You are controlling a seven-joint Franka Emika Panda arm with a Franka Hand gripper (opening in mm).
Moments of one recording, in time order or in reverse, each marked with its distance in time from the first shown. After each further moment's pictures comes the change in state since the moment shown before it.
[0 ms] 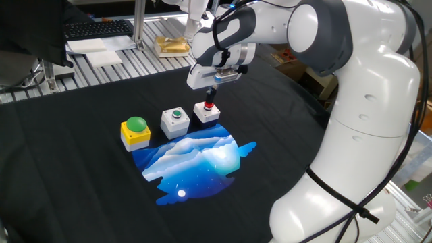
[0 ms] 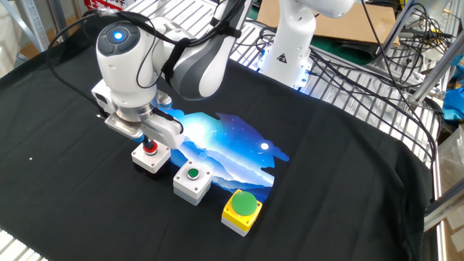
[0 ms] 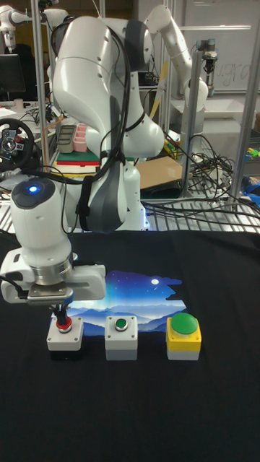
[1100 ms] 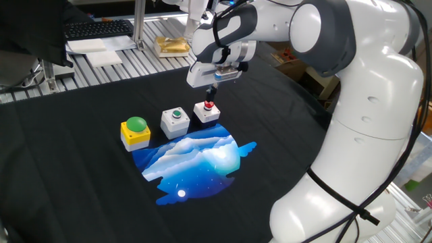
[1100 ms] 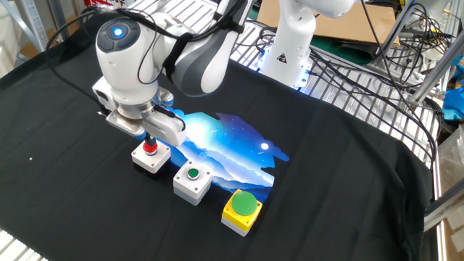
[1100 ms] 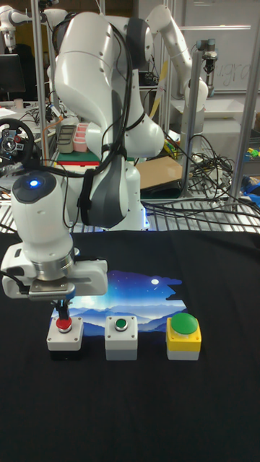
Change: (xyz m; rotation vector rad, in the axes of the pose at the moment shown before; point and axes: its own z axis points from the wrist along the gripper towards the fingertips) arm 0.004 0.004 -0.011 -0.004 0.019 0.004
